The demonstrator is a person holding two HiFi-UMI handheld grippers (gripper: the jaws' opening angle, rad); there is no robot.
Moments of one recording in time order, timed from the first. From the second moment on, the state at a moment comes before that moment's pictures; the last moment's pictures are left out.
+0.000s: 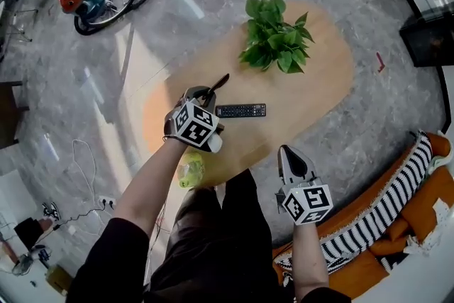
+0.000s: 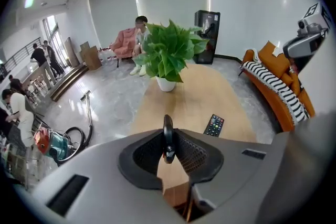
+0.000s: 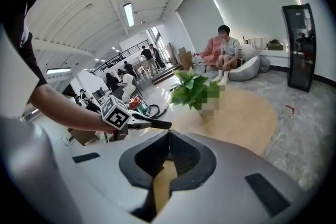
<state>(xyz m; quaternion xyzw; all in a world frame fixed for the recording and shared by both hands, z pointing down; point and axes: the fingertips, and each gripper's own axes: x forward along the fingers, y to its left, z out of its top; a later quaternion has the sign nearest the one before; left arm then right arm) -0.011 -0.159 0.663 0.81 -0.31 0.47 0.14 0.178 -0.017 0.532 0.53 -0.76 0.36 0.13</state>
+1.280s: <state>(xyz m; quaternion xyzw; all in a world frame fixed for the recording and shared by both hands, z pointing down) 0.014 -0.201 0.804 0.77 -0.17 0.61 0.02 0.177 -0.064 0.679 0.55 -0.68 0.45 0.16</state>
